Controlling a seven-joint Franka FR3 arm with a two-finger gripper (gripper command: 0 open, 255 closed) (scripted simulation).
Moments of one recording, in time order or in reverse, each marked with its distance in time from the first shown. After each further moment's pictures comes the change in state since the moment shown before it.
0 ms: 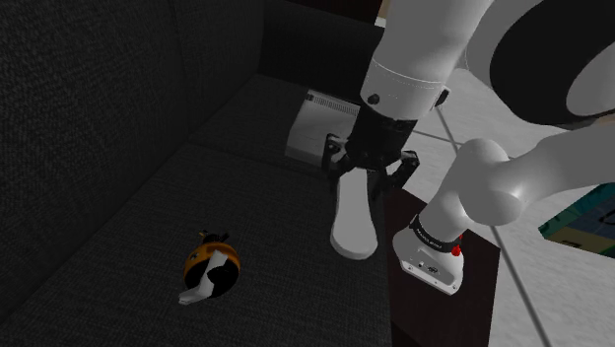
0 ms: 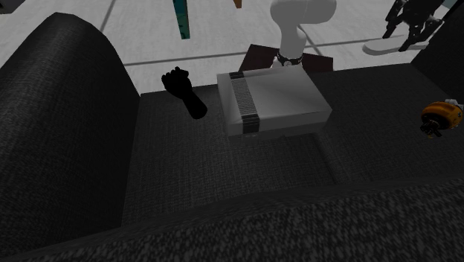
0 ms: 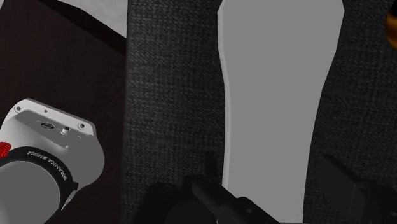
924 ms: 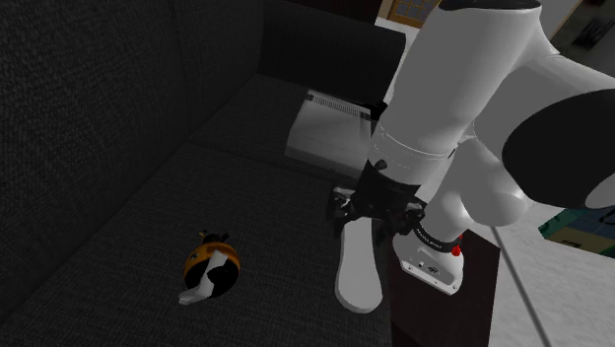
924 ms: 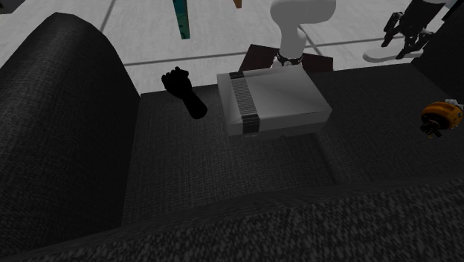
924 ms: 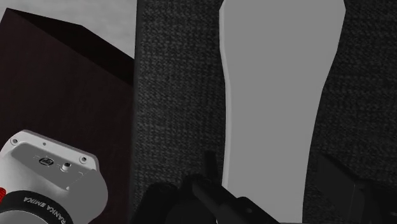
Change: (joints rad) arm 0.060 -0.019 0.127 -0.100 0.104 0.105 0.087
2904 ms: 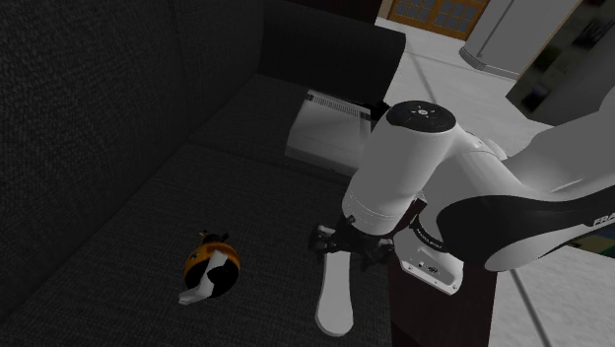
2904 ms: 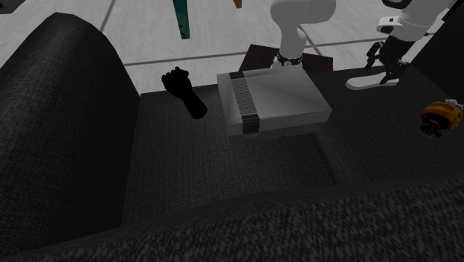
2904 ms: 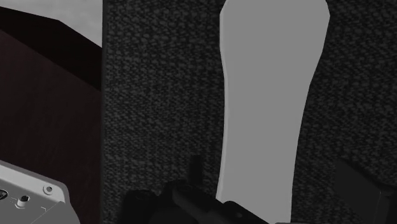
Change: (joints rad) arm -0.013 0.136 0.157 -0.174 0.093 0.316 -0.016
